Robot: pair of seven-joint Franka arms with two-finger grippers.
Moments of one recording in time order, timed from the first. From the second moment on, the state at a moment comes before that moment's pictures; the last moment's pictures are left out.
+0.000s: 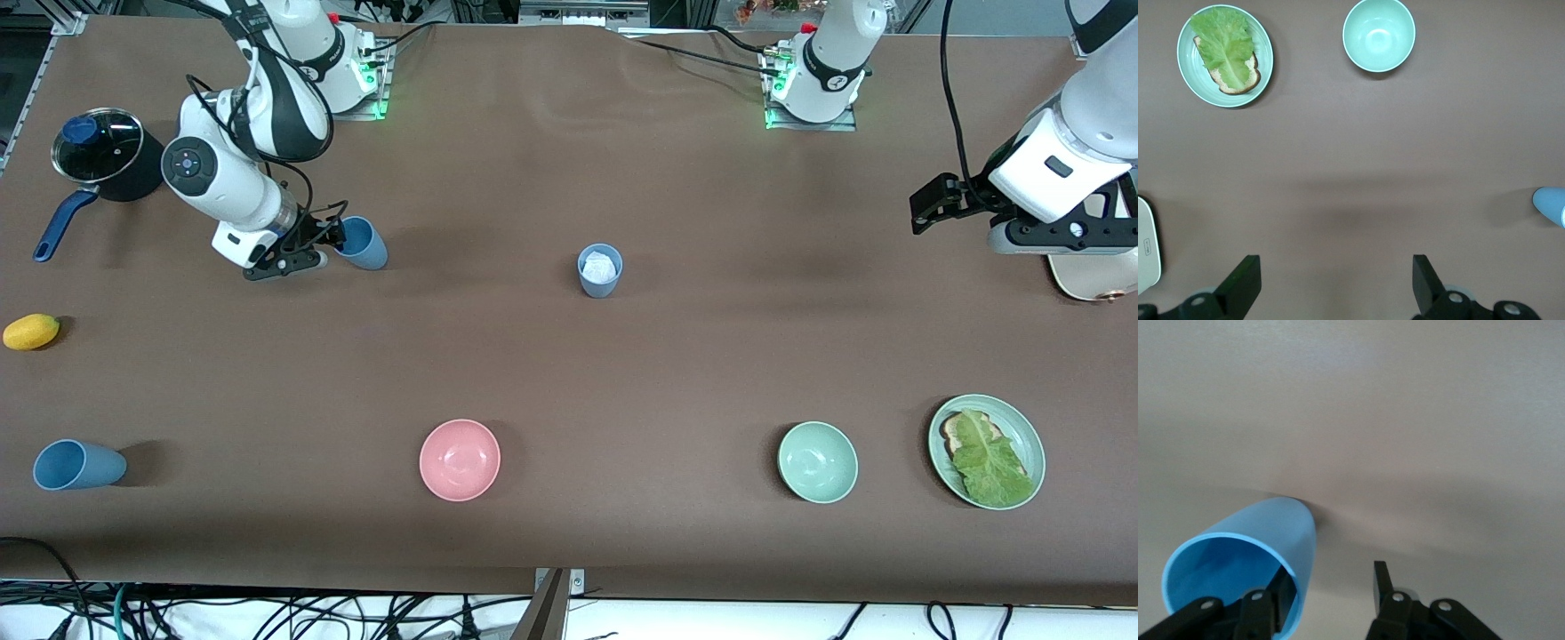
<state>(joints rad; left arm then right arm) -0.06 0.02 -0.05 -1.62 0.03 1.57 -0.11 0.07 0.06 0.11 -2.47 0.06 2.40 -0.10</state>
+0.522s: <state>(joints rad) -0.06 0.02 -0.05 -1.61 0.03 1.57 -0.11 0.07 0.06 0.13 -2.47 0.06 2.40 -0.06</state>
